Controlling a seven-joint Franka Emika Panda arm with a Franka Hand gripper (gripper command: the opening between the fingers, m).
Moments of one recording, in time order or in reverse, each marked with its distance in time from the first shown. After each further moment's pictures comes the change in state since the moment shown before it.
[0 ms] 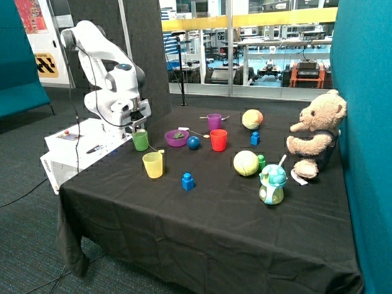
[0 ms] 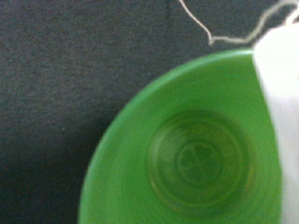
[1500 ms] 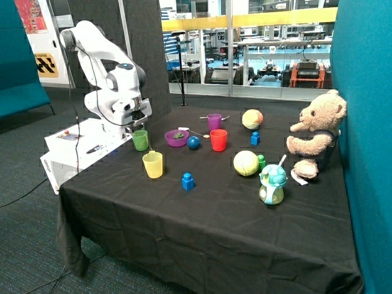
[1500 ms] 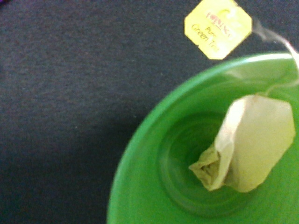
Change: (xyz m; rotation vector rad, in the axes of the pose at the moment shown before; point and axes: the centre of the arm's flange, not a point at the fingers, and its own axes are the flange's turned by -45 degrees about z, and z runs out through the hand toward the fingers) arm 0.001 -0.007 -0.003 -0.004 0.001 -0.027
